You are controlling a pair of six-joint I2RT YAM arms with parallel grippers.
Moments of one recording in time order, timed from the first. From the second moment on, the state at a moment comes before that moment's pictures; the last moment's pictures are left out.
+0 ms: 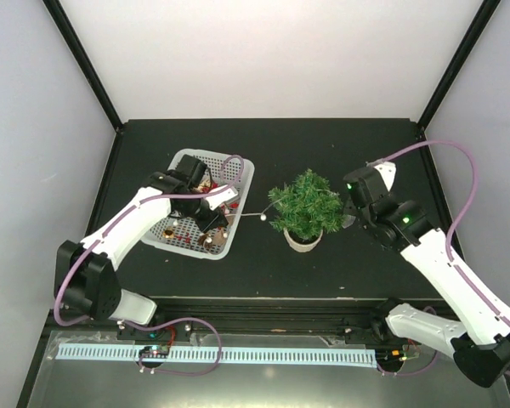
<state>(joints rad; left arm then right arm) -0.39 1.43 1.14 -0.93 0.47 0.46 0.59 1.04 1.13 -0.96 0.56 0.66</state>
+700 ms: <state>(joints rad) -0.67 1.24 1.06 -1.08 0.49 0.54 0.94 0.95 1.41 -1.07 0.55 0.61</state>
